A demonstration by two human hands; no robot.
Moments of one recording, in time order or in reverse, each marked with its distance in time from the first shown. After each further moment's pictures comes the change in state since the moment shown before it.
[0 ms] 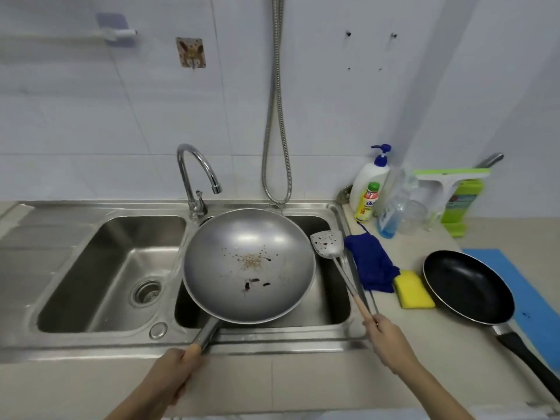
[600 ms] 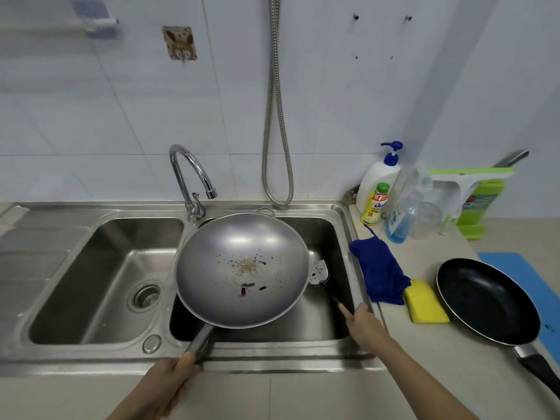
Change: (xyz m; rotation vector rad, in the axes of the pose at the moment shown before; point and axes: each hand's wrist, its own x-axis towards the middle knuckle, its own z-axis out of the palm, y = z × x) left_hand 0.012 0.019 -0.010 -0.053 -0.066 -0.134; right_hand 0.083 -0.034 0.034 -0.149 -0.179 0.183
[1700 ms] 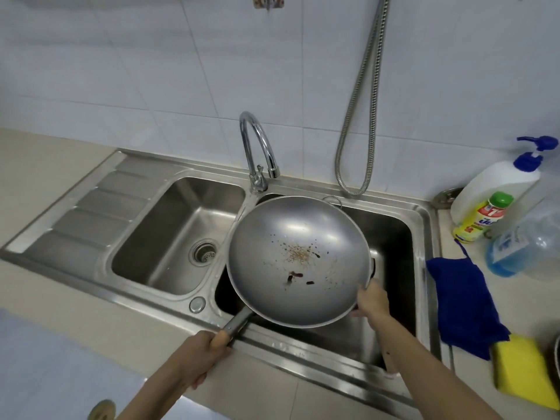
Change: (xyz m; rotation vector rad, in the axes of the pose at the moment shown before) left_hand 0.002 0.007 0.009 0.145 0.052 -0.138; right_hand 0.081 -0.091 0.046 0.302 -0.088 -0.091
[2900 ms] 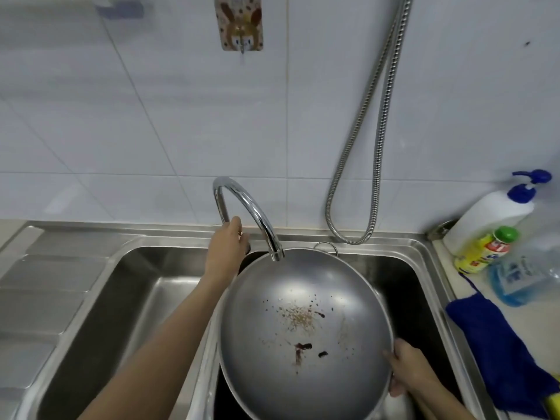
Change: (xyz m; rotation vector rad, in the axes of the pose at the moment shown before) left_hand 0.243 0.236 -0.139 0.241 0.610 0.754; right_hand 0.021 -0.020 -0.005 -0.309 -0.059 0.118
